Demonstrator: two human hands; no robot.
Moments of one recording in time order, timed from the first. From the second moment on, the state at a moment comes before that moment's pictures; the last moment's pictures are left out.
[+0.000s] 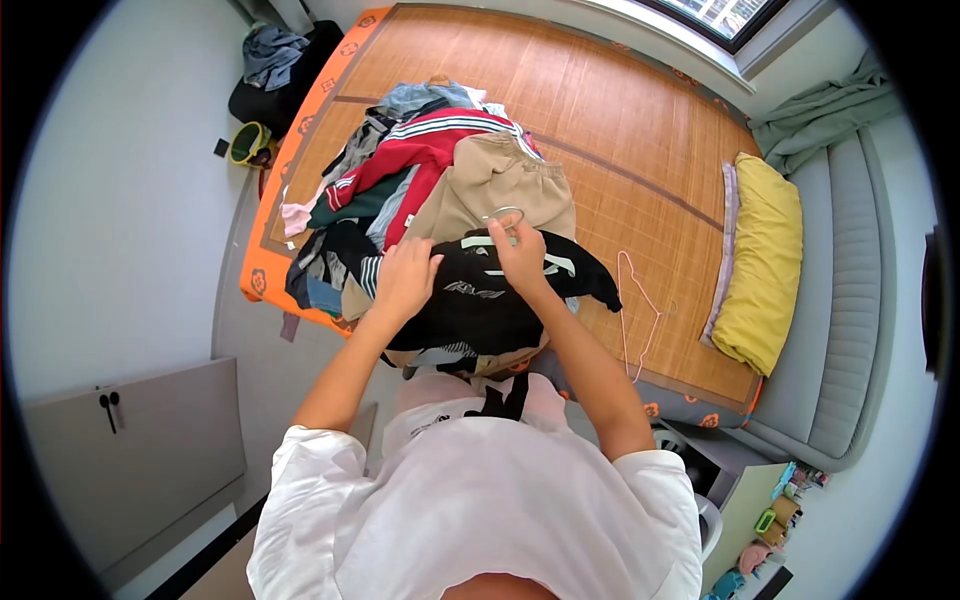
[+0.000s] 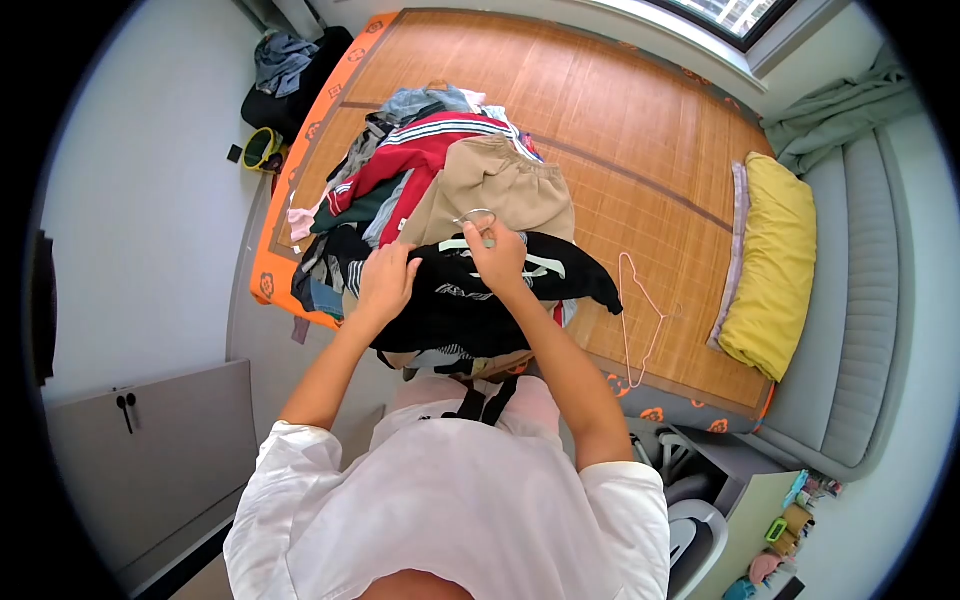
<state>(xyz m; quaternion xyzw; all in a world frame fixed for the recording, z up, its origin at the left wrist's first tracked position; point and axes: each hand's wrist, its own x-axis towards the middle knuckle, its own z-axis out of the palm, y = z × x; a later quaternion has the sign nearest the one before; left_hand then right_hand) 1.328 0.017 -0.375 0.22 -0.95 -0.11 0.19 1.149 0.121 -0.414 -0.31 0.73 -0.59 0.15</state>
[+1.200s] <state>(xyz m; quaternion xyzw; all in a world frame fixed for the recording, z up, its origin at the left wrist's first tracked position) 1.280 0.029 -0.375 0.39 -0.85 -0.20 0.30 1.202 0.161 -0.400 -0.57 0.70 -0.40 0.16</state>
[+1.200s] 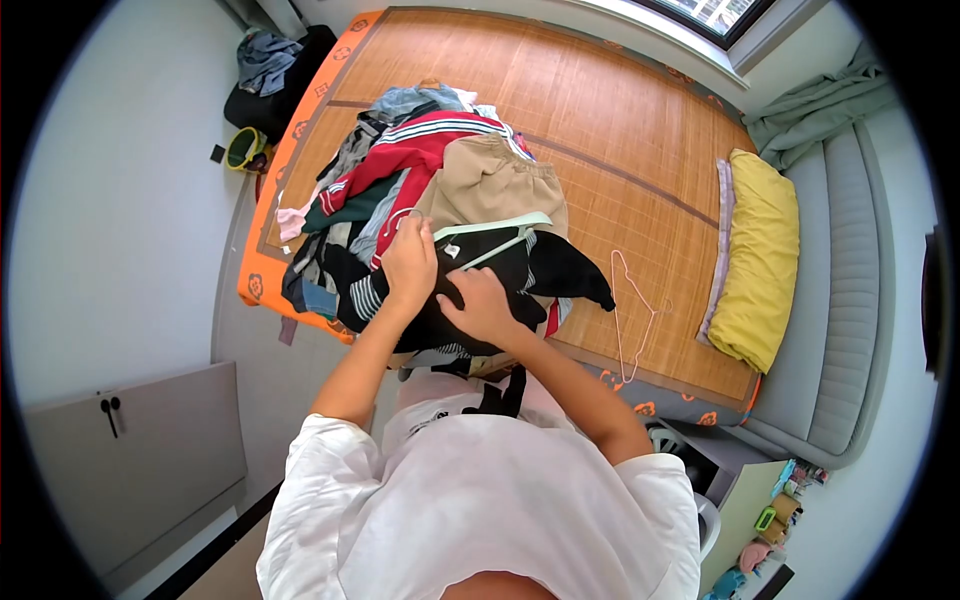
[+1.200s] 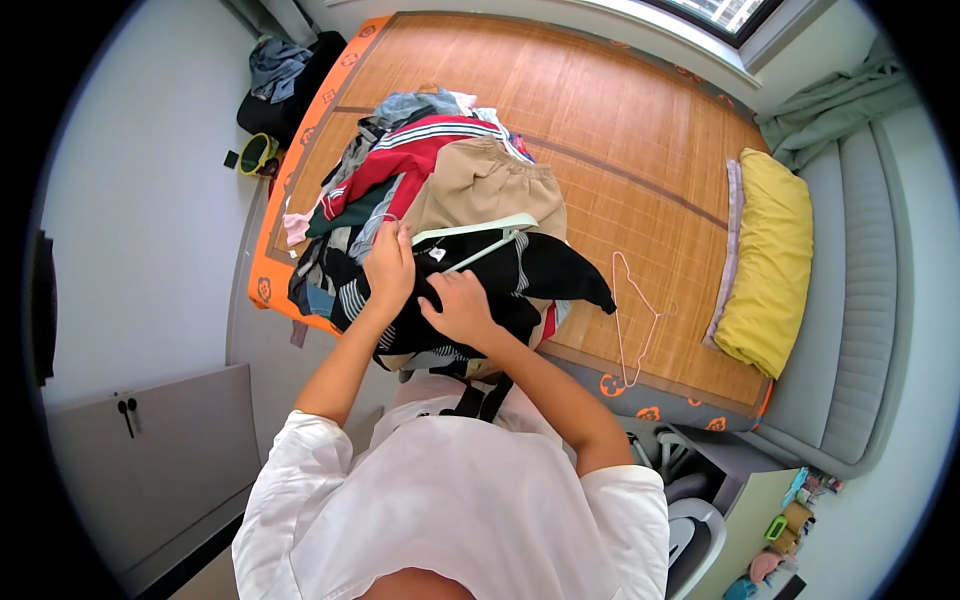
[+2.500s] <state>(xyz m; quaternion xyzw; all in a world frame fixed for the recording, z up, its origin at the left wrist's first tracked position) 1.345 -0.020 -0.417 0.28 -0.85 -0.30 0.32 1.061 0.231 -0.397 -0.75 0.59 -0.27 -0.12</state>
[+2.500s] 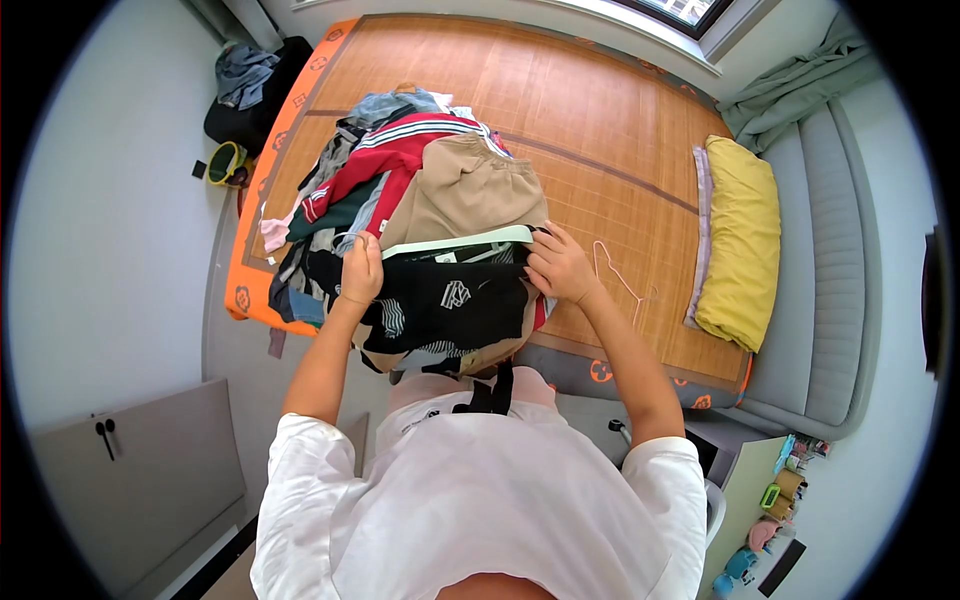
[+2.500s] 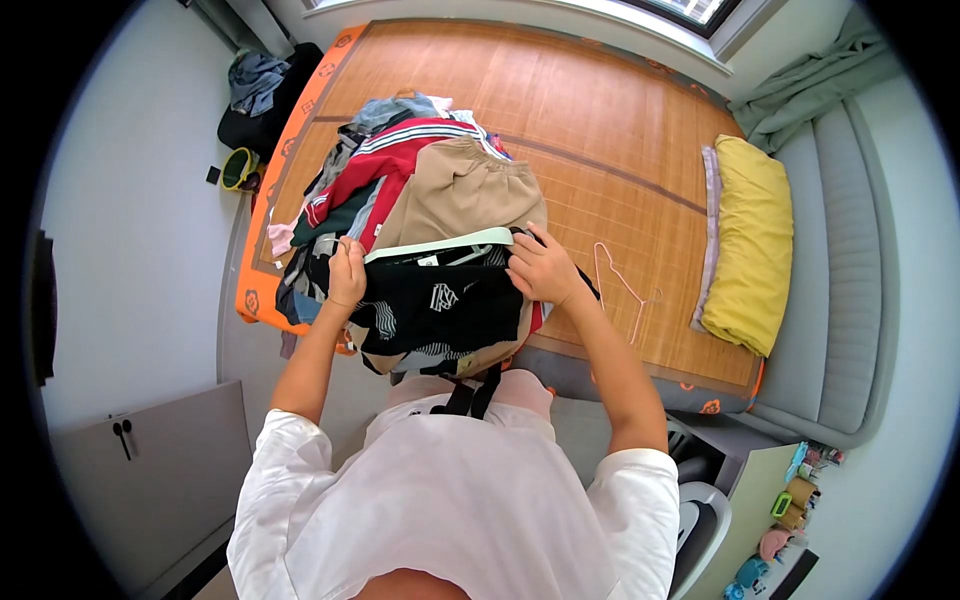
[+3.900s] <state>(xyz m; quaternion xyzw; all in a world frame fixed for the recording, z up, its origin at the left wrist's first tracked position) 1.314 0.001 -0.338 0.20 -0.89 -0.24 0.32 1.203 0.123 -0.330 -0.63 0.69 -0.35 -0.06</state>
